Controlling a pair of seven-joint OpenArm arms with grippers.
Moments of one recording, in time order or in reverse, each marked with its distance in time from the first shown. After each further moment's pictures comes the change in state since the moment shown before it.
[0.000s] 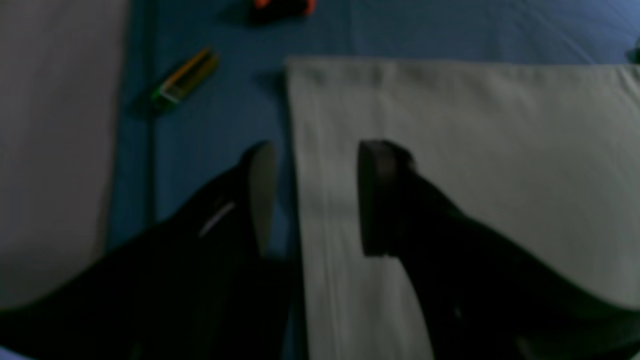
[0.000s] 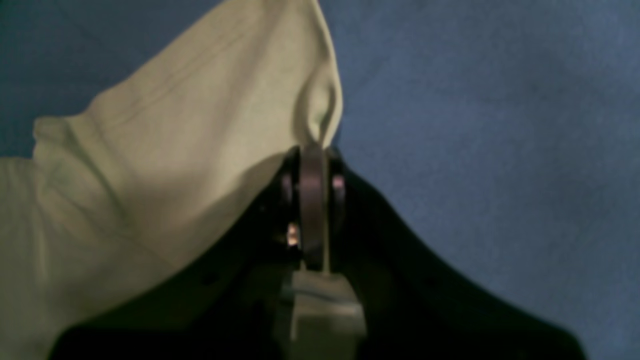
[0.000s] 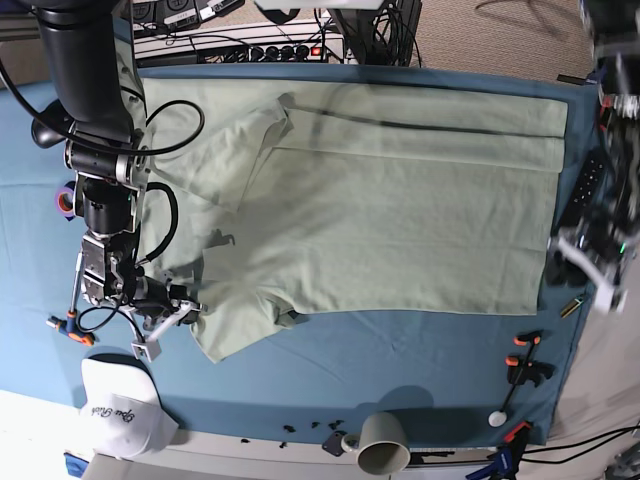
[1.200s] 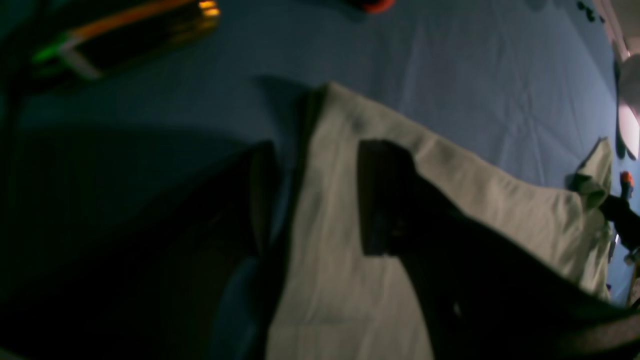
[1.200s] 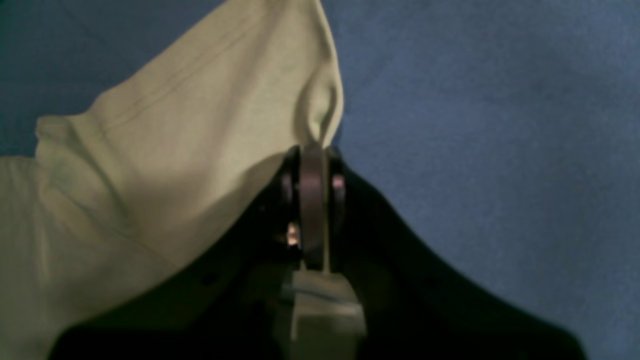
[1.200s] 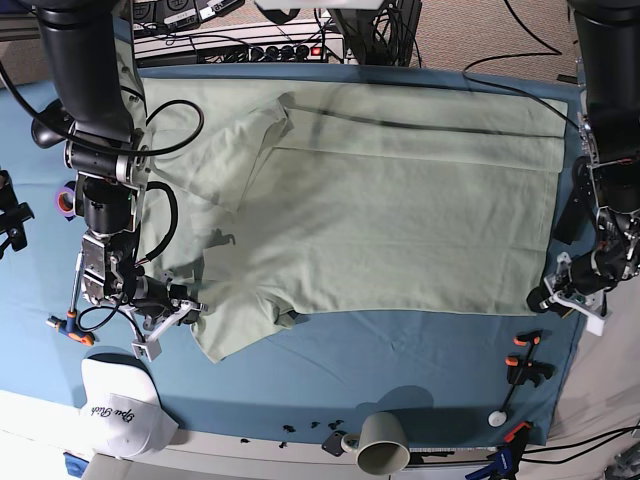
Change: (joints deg) left arm -27.9 4.0 4.2 -52.7 -7.9 -7.4 0.2; right arm -0.2 0.1 0.0 0.1 0.1 0.2 0.0
